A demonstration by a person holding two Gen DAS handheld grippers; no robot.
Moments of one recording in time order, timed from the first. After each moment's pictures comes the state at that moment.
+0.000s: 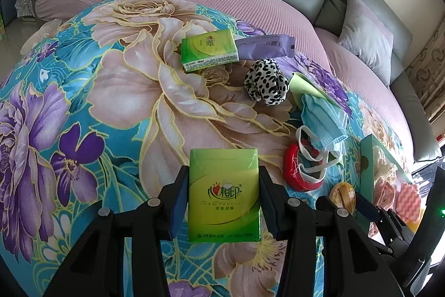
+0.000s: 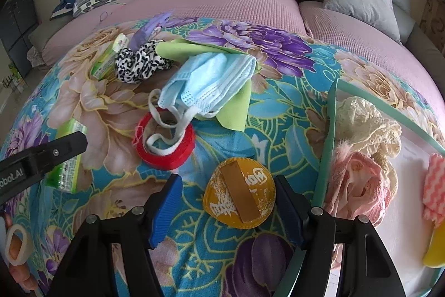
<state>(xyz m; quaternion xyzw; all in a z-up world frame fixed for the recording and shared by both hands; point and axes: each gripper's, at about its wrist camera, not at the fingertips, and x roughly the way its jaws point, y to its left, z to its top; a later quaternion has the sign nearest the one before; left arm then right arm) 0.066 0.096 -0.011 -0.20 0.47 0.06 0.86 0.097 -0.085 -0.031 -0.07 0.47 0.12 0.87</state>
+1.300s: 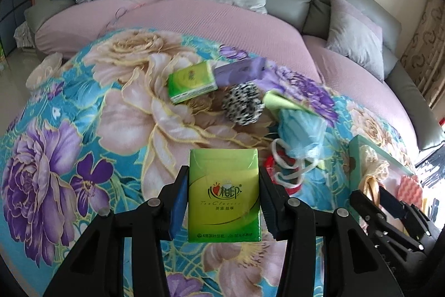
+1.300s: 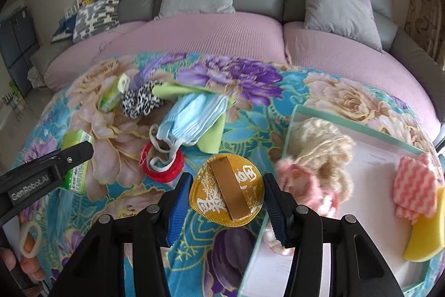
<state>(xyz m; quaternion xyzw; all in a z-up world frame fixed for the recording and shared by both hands) 0.057 0.072 0.029 -0.14 0.43 0.06 0.89 0.073 -0.119 0.023 -0.04 0.42 0.10 0.90</state>
